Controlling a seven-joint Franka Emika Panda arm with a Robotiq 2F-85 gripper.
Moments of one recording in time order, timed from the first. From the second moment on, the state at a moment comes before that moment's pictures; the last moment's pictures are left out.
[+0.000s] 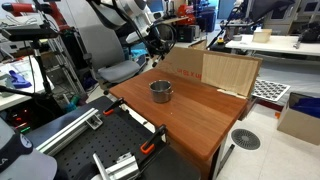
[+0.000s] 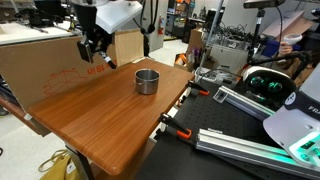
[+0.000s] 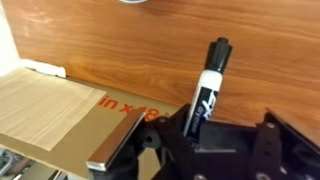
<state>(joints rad) 0.36 0.38 -0.09 -2.07 -0.57 2.55 0.55</state>
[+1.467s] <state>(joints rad) 0.45 0.27 -0.33 -2.36 -1.52 2.91 1.59</state>
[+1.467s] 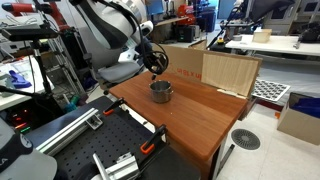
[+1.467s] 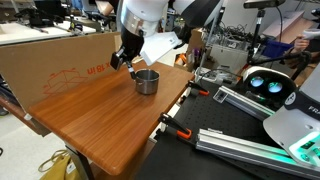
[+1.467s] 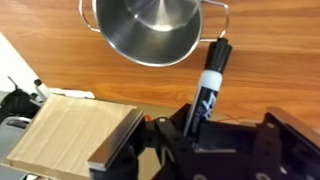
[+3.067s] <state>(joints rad) 0.38 0.19 -0.40 -2.47 -1.78 2.95 1.84</state>
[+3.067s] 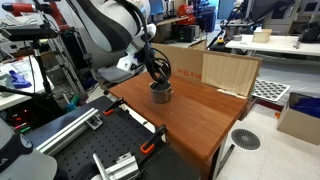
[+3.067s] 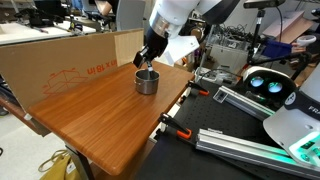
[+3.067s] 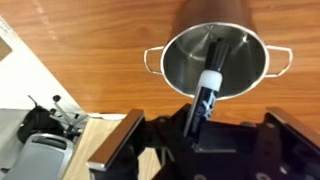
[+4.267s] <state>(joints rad) 0.38 0.26 -0.40 -2.45 -1.77 2.93 1.82</state>
